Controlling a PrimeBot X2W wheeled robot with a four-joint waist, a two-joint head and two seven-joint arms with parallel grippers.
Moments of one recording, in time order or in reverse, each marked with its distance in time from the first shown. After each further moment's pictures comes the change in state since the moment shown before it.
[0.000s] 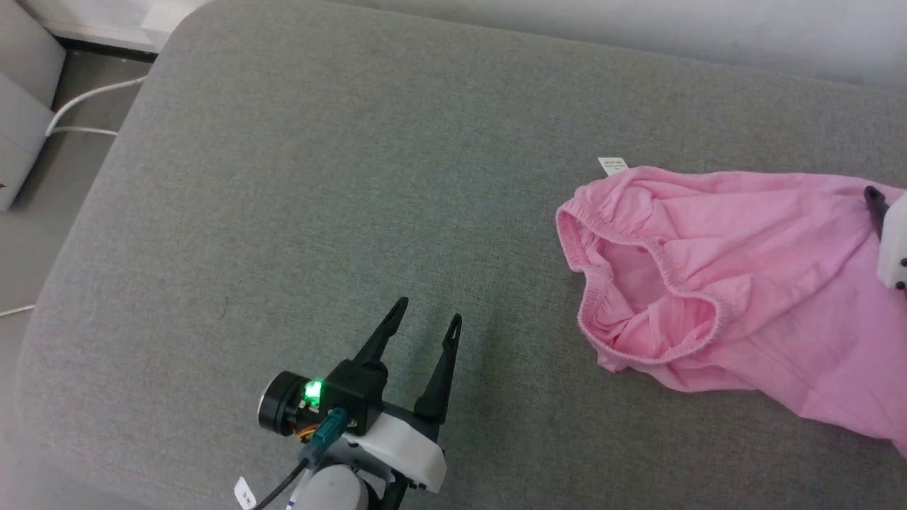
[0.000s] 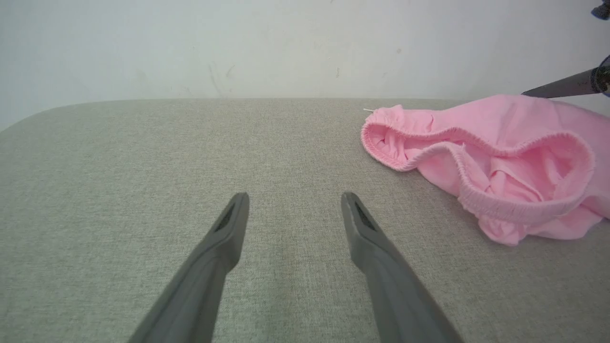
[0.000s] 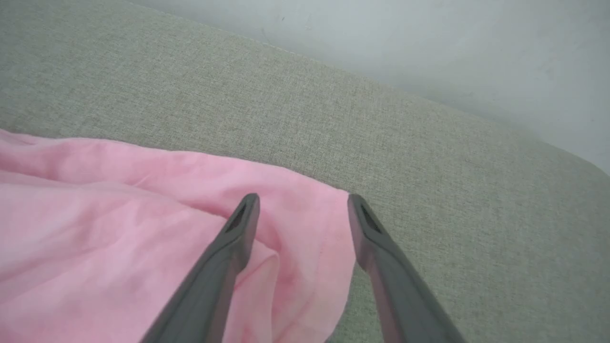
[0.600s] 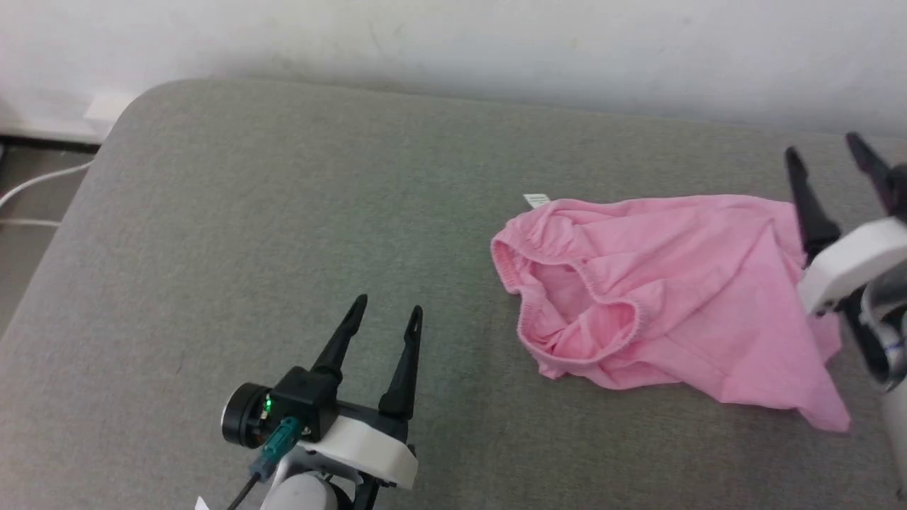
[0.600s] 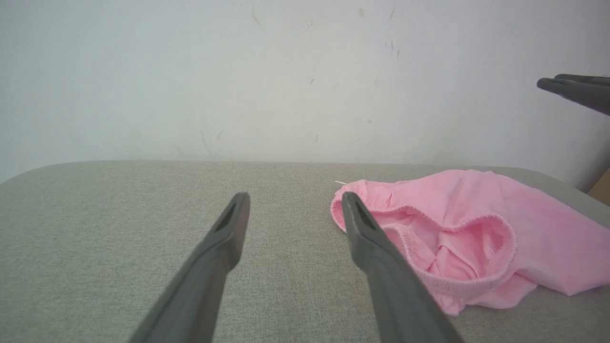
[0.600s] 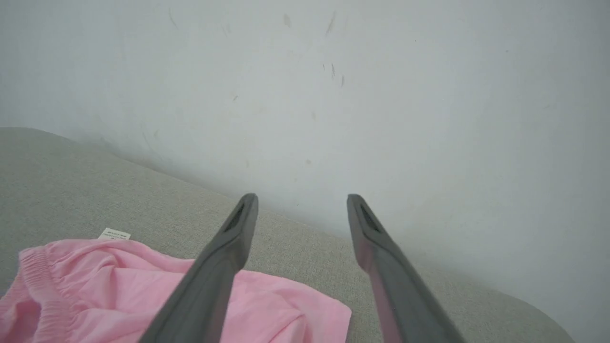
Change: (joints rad) left arm 0.054 -0.003 0.088 -0.072 -0.025 -0.009 0.000; right arm 0.106 0.071 0.103 -0.139 -0.003 0.000 -0.531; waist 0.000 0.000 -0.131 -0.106
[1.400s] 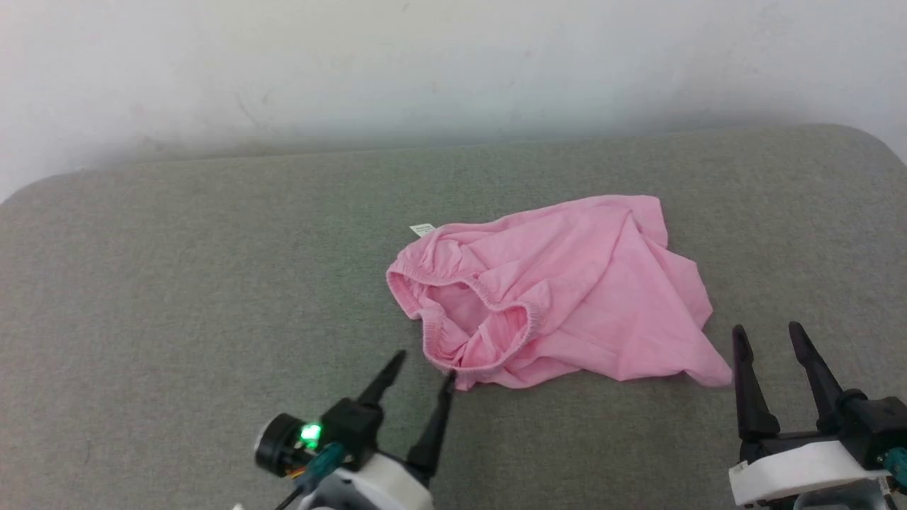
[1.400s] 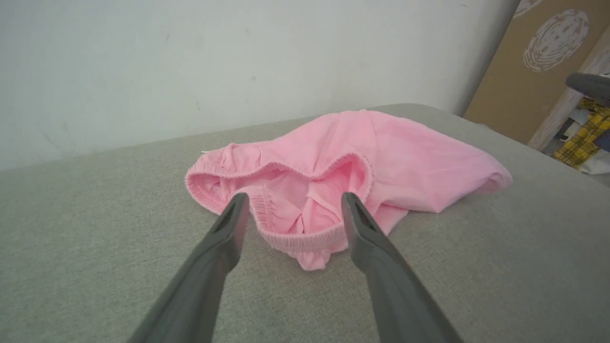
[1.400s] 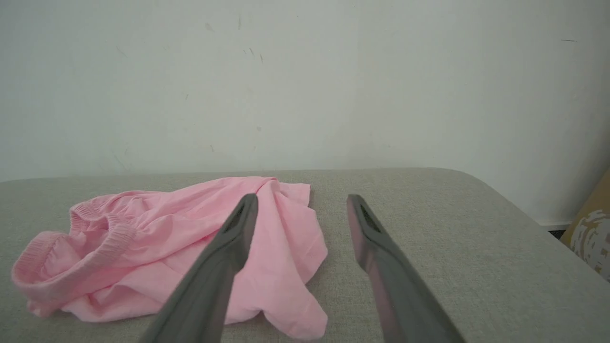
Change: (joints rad) left arm 0.054 0.017 -0.035 0.058 0.024 -0.061 0.014; right arm 0.587 0.325 -0.156 -0.370 -0.090 0.000 -0.201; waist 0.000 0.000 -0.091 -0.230
